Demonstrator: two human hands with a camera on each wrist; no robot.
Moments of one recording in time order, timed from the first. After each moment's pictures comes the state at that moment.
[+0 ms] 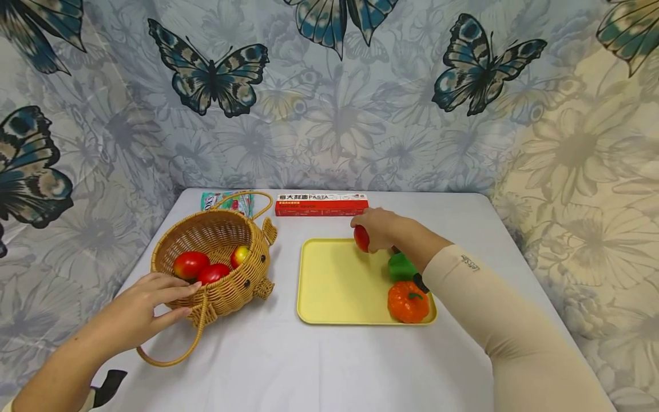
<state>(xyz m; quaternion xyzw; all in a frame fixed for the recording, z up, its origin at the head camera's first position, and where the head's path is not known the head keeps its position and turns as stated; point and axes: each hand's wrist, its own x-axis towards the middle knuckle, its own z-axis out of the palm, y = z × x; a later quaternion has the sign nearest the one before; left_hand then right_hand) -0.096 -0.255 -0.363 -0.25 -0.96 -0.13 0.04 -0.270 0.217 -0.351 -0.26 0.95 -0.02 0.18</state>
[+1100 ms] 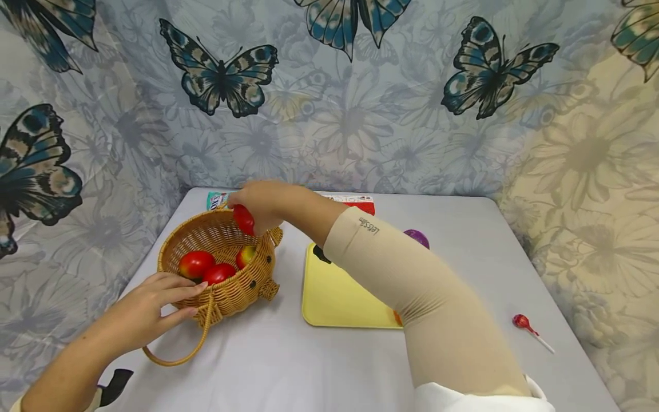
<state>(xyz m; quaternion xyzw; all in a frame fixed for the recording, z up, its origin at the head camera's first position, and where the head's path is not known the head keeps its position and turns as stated) -0.094 -0.256 -0.364 -0.26 -0.95 -0.14 0.07 -0.263 0.000 -0.256 -0.43 0.89 0.00 0.14</state>
